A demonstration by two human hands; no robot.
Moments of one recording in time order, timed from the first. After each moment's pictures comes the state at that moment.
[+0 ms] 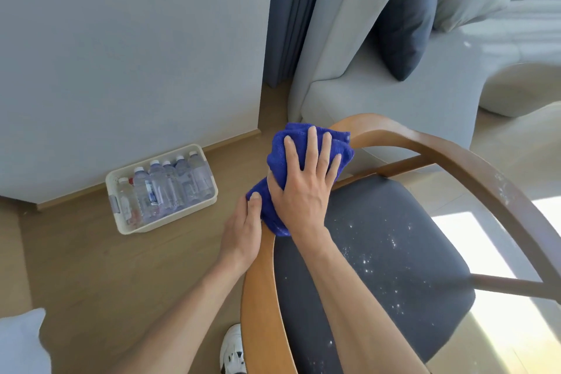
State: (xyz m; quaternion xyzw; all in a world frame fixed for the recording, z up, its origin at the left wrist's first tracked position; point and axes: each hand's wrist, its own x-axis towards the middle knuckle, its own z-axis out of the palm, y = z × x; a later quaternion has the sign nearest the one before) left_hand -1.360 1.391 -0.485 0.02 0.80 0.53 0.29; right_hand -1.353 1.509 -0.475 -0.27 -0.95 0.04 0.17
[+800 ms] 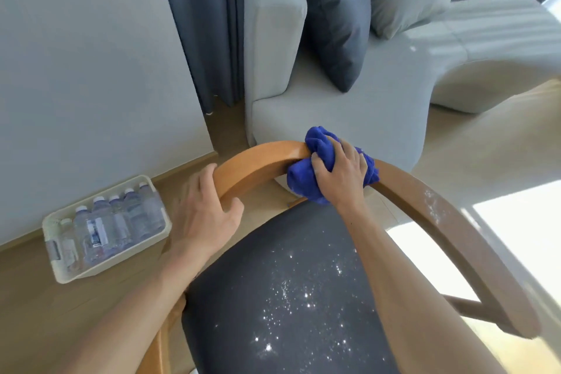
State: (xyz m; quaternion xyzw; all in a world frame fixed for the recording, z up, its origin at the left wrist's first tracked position) left_hand -1.385 1.529 -0.444 0.21 0.94 0.23 0.13; right_hand -1.307 1.754 -0.470 -0.38 -0.88 0.26 0.13
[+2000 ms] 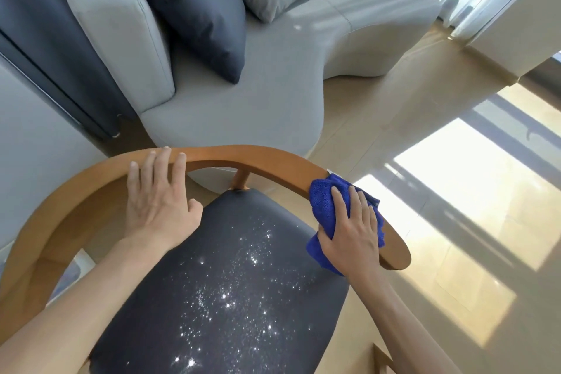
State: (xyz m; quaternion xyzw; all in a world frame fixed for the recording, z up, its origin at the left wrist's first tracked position) left_hand -1.317 1.669 -0.431 0.44 0.90 0.00 0.05; right_hand -1.047 1.814 -0.469 -0.48 -0.87 0.06 0.05
